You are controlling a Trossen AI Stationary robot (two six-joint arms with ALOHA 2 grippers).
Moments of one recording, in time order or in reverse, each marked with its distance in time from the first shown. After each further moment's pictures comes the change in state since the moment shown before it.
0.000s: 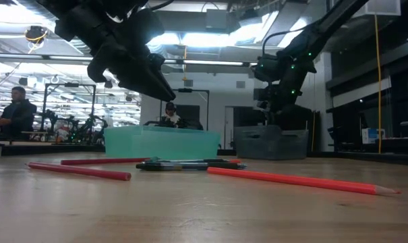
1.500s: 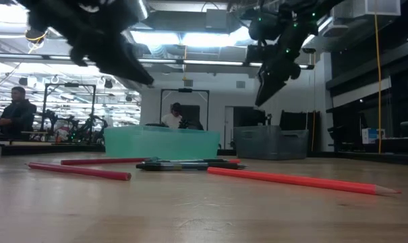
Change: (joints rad) left arm 0.008 -0.297 -0.133 -0.065 -0.086 -0.087; right arm 0.266 -0.157 0.116 -0.168 0.087 0.503
